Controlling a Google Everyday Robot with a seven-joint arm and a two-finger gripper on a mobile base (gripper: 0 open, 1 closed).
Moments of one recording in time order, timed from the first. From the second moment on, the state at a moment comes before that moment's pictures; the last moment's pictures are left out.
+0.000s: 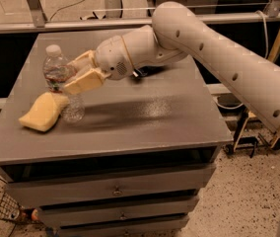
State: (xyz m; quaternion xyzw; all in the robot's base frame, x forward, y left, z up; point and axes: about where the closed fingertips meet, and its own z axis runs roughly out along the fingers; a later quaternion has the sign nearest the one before) arm 0.538 0.158 0.925 -0.64 0.50 0.44 0.39
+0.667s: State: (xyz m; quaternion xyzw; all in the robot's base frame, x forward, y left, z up) arm 0.536 0.162 0.925 -0.64 0.49 0.44 0.38
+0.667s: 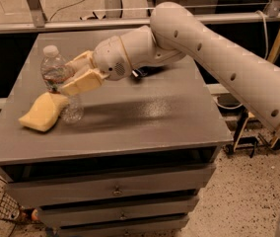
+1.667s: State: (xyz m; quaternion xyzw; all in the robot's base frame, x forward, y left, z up) arm 0.533 0.162 0.924 -0.65 0.49 0.44 0.38
